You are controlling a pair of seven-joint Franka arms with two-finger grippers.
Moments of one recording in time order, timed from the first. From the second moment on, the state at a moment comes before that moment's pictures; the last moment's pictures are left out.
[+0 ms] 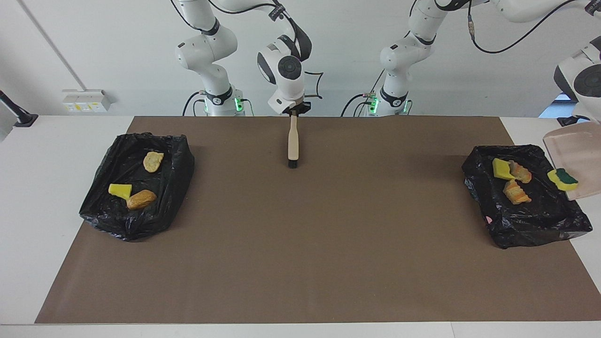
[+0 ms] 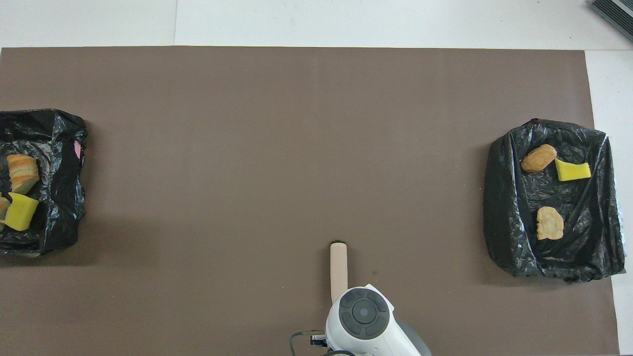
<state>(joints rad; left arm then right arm) 0.47 0.17 -0.10 -1.67 1.12 2.08 1.69 0.62 -0.13 0.21 -2.45 0.38 2.03 0.65</state>
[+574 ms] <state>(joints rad) 0.45 0.13 -0.12 -1.67 1.11 2.04 1.60 0.62 -0.13 0.21 -2.44 0.38 2.03 0.65</state>
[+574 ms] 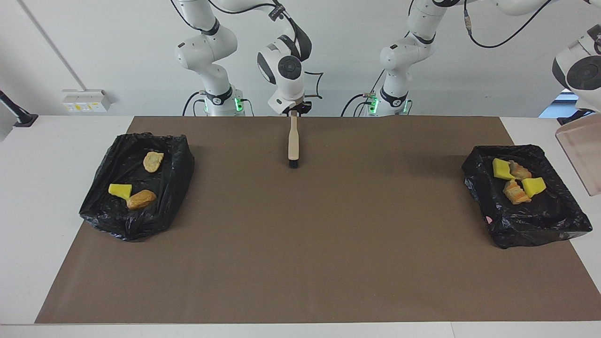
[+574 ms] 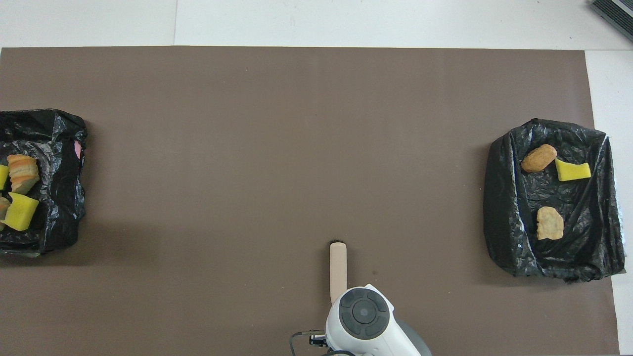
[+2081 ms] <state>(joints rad) -0.14 0.25 -0.15 -1.69 0.27 1.83 0.44 0.26 -0.05 0.19 -2.08 0.03 1.98 0.46</state>
